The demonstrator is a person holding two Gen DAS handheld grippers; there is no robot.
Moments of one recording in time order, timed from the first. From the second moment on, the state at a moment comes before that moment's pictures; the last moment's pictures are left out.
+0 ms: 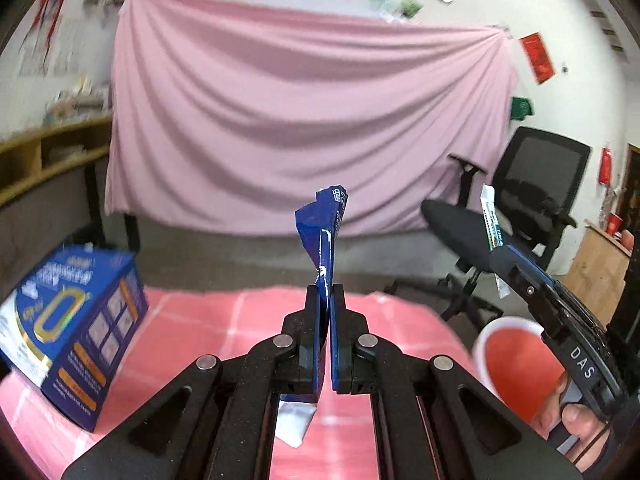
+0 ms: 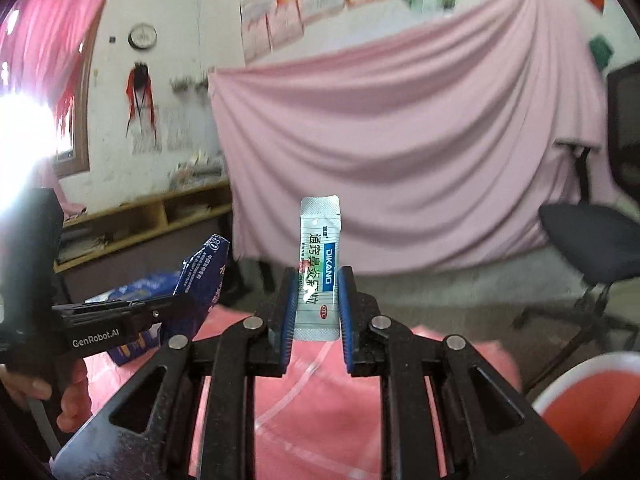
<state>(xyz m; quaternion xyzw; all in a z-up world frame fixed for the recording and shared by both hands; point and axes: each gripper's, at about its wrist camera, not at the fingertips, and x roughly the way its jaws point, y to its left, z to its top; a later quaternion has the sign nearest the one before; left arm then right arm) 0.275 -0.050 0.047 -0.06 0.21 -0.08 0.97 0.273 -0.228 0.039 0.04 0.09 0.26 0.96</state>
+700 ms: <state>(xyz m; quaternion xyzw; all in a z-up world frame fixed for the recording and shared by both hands) 0.251 -0.217 0.097 -0.01 0.10 -0.24 0.97 0.191 -0.364 0.075 0.09 -0.04 0.11 0.99</state>
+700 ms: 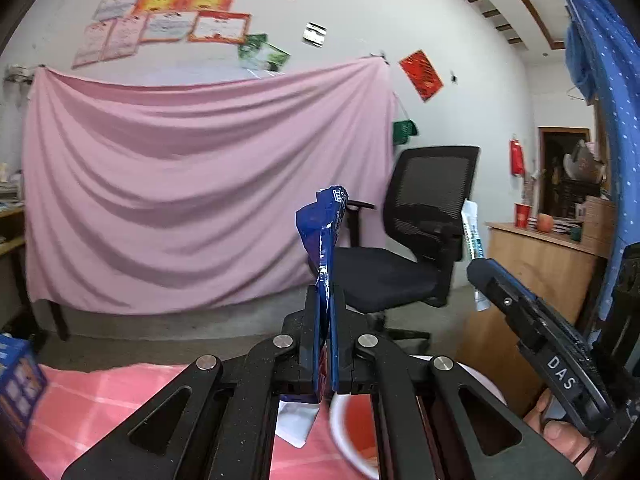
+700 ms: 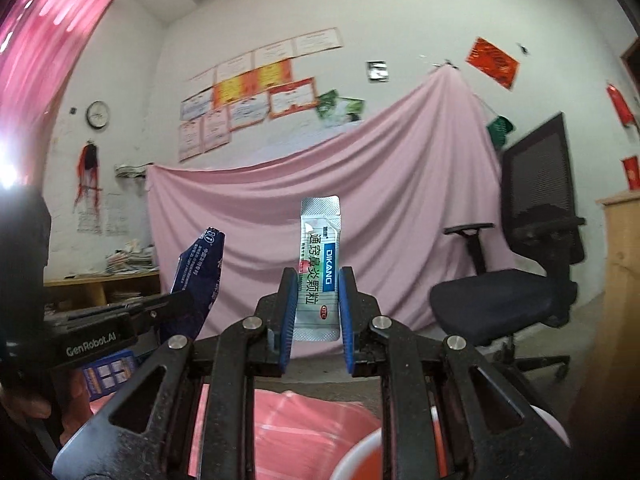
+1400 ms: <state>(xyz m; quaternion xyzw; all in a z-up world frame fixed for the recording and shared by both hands) 0.288 -0.316 0.037 -0.01 0.26 -0.31 0.91 0.206 -0.437 0.009 0.12 0.12 0.01 0.99</state>
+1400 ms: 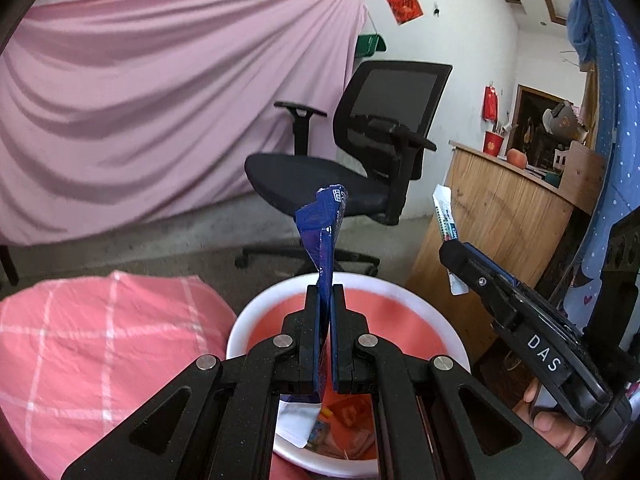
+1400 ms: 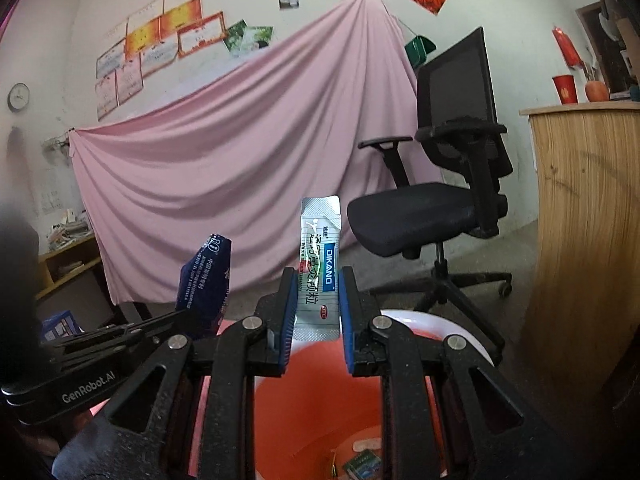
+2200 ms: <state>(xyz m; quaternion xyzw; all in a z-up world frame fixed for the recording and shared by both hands) 0.300 -0.298 0.027 -0.02 0.30 -0.28 0.91 0.213 -0.444 0.005 0.13 0.14 0.00 0.98</state>
